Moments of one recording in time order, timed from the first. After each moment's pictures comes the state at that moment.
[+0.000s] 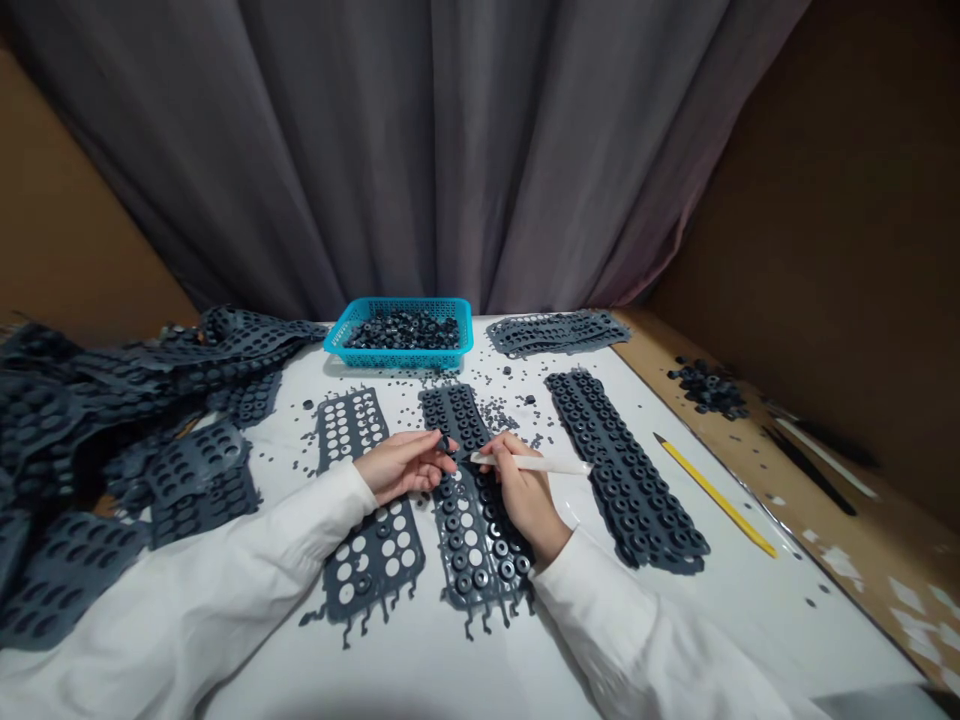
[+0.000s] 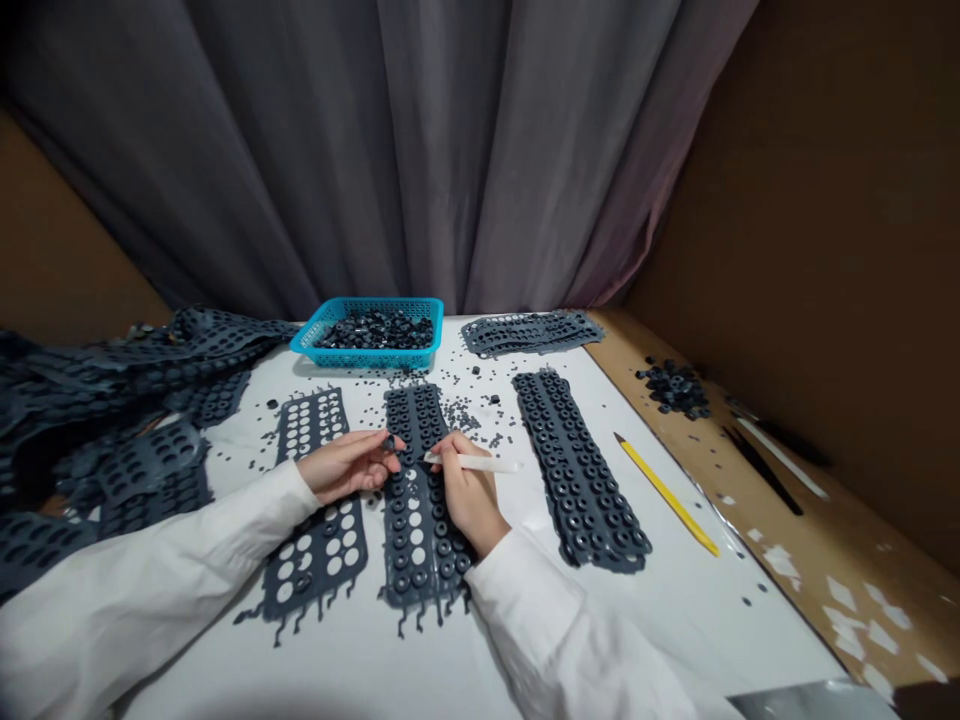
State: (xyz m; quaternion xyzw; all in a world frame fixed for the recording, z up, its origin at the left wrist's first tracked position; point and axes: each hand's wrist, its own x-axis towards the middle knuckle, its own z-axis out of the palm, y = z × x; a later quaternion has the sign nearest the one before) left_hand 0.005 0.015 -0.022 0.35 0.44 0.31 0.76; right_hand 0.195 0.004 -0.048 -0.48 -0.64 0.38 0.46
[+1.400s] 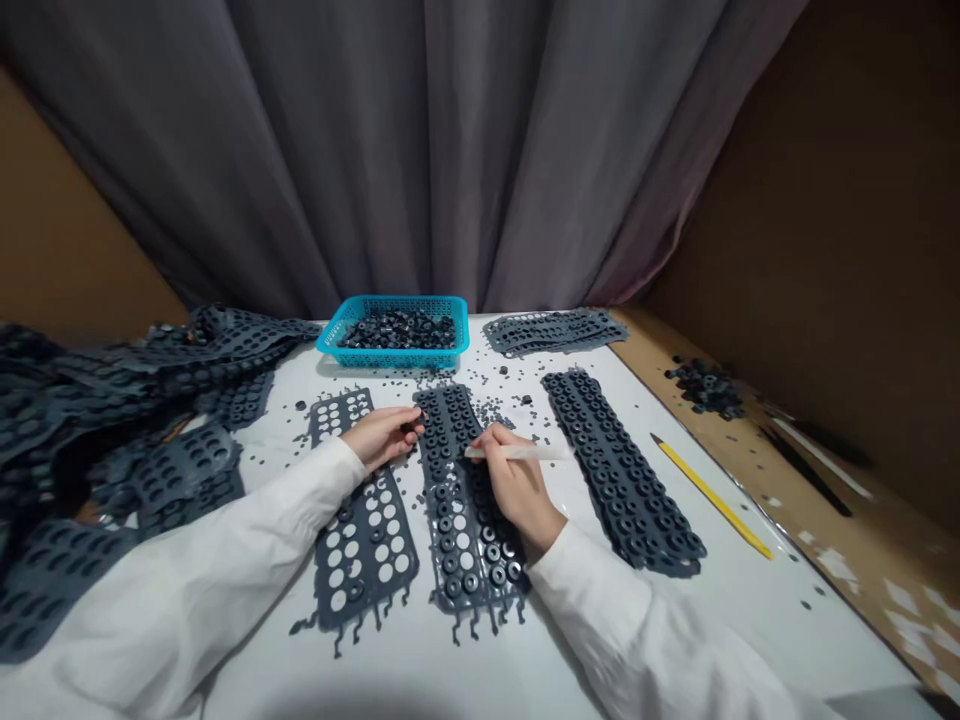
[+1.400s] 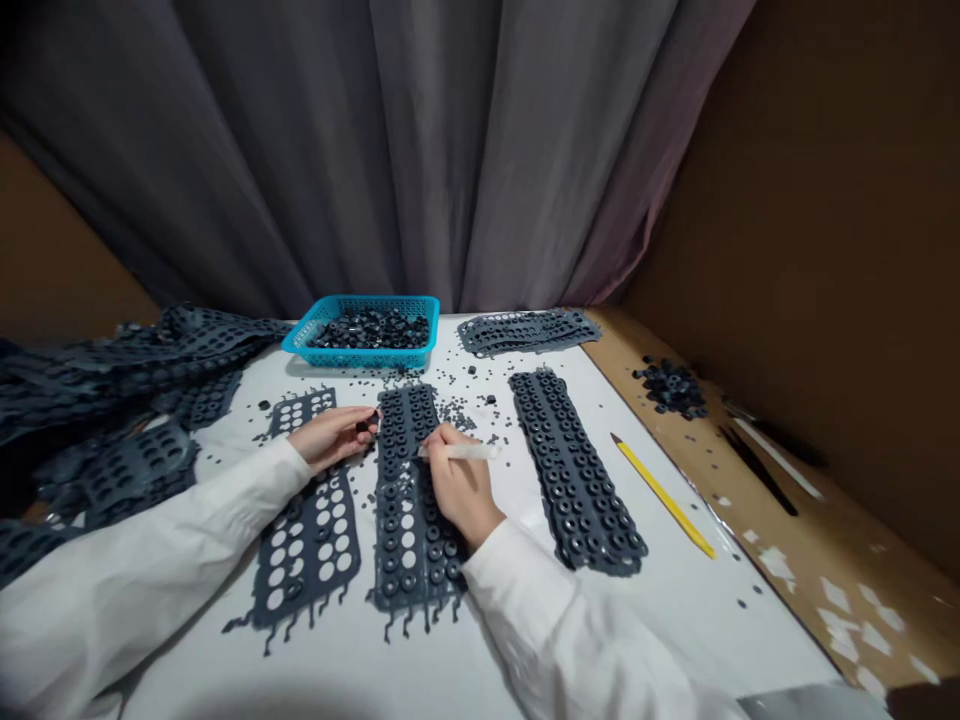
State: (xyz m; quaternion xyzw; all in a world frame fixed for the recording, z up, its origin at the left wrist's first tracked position) left_hand -0.010 0.049 -0.020 0.32 0.50 0.41 0.69; right_hand 0.191 0.015 -0.037 -0.48 -0.67 0.35 0.44
